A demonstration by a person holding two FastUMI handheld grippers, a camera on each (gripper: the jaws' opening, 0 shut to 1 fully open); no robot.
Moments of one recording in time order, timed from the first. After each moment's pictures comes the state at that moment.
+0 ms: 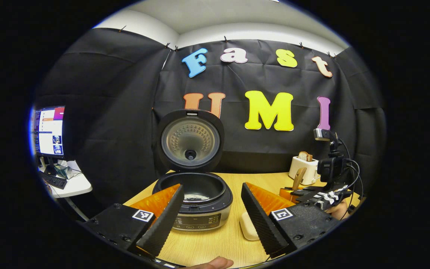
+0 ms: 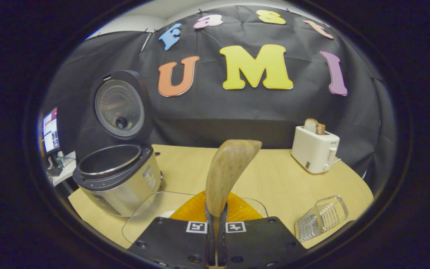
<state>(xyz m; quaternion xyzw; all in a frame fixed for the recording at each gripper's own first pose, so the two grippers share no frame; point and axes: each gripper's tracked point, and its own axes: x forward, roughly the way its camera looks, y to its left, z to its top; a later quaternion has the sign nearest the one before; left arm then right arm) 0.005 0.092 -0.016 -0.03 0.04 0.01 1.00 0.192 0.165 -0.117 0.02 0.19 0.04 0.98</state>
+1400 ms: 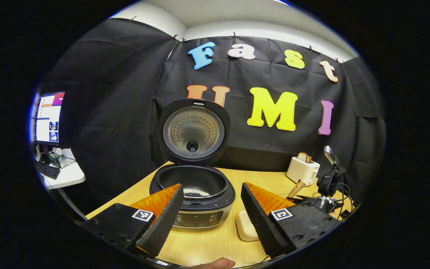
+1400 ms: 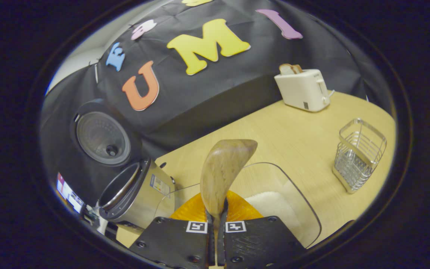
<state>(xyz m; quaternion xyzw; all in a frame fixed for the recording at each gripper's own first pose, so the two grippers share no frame) 0.018 0.098 -0.029 -0.07 0.07 0.01 1.00 0.187 0.193 -0.159 0.29 0.25 0.02 0.92</state>
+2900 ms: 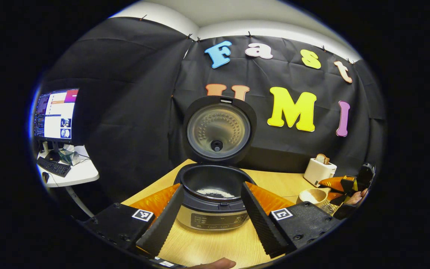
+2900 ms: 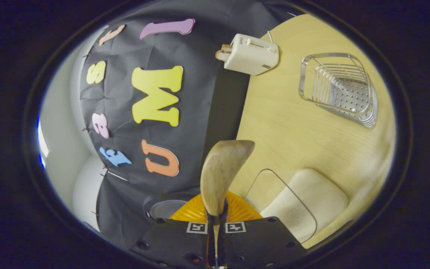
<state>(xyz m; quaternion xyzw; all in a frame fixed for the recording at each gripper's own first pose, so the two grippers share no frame) 0.021 0.151 -0.040 -0.07 0.07 0.07 0.99 0.170 0.154 -0.071 0.66 0.17 0.09 0.72</state>
